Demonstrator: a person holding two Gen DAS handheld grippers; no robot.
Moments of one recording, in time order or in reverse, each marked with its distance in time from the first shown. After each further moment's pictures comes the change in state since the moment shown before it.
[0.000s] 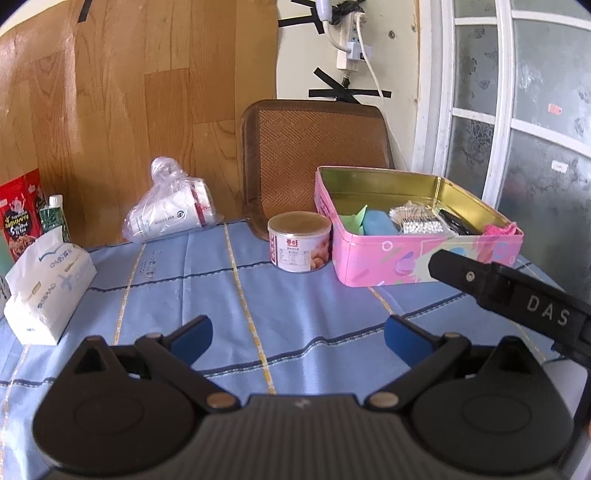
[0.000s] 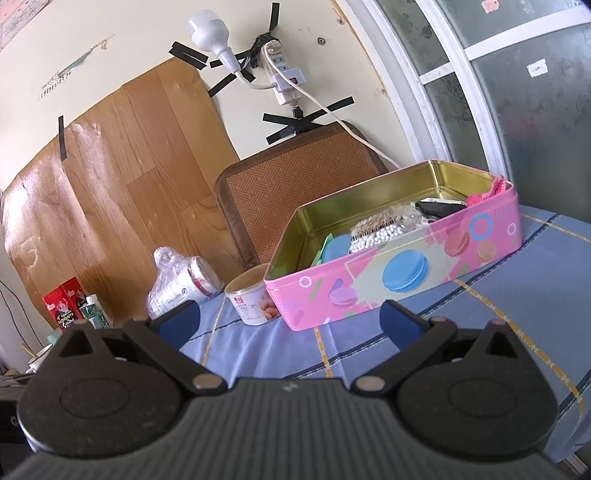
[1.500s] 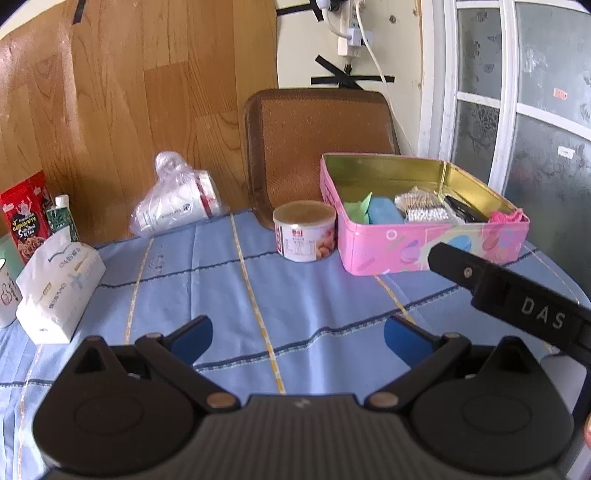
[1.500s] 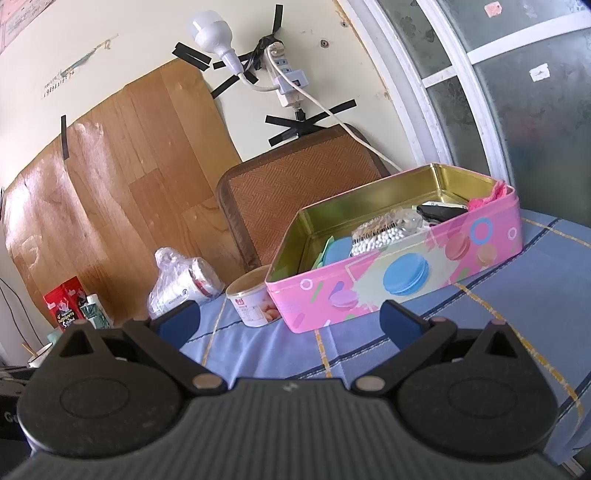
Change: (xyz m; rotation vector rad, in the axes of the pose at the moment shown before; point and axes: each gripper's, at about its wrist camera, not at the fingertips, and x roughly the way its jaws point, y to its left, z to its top) left arm -0.002 -0.001 0.006 0.023 0.062 0.026; right arm 0.003 -0.004 0.003 -0.012 0.007 0.020
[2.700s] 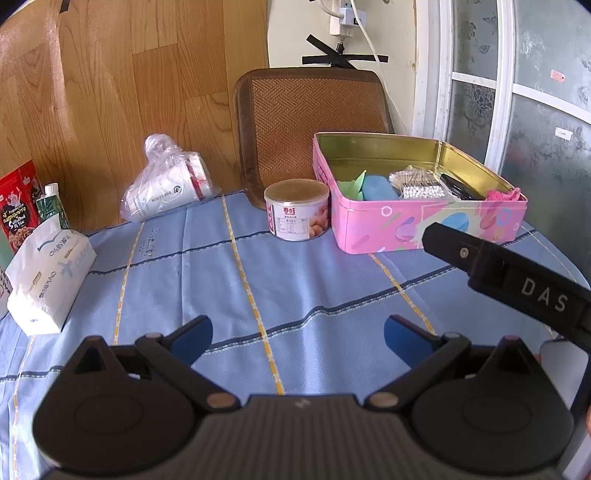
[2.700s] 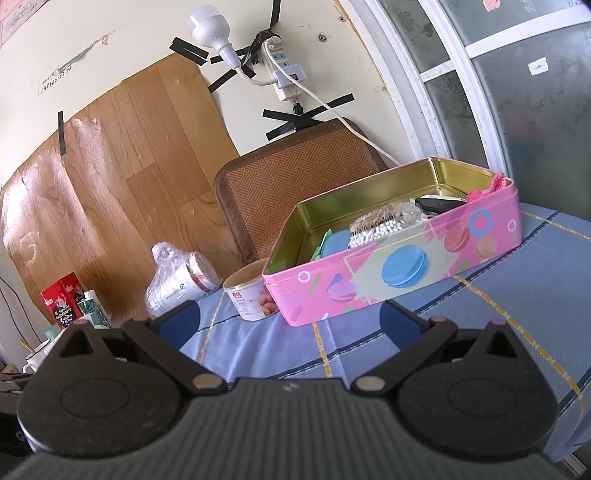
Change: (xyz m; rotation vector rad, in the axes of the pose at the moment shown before) left arm 0.008 0.000 -0.006 0.018 0.051 -0.021; right arm 0.002 -0.003 -0.004 -0.001 0.013 0.001
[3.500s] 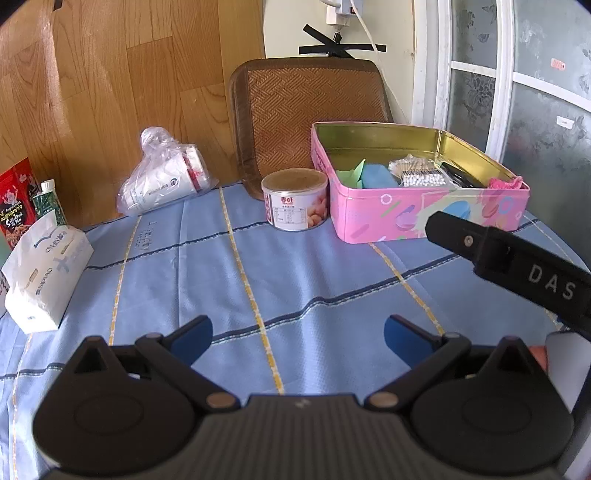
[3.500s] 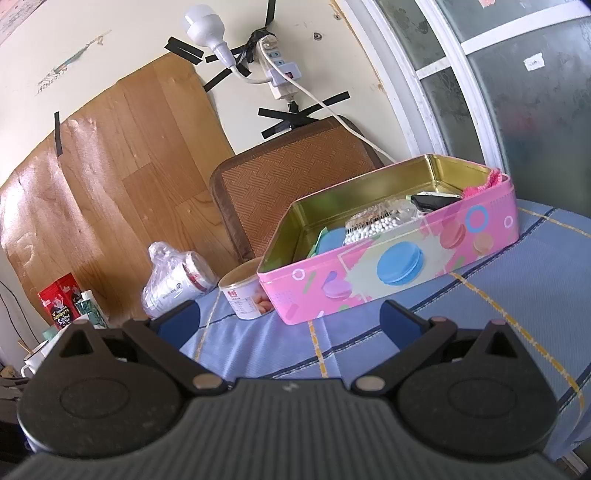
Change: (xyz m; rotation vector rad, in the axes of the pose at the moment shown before) left arm 0.006 -0.002 -0.002 0.018 0.029 0.004; right arm 0.001 -0.005 0.000 0.008 0.002 -0.005
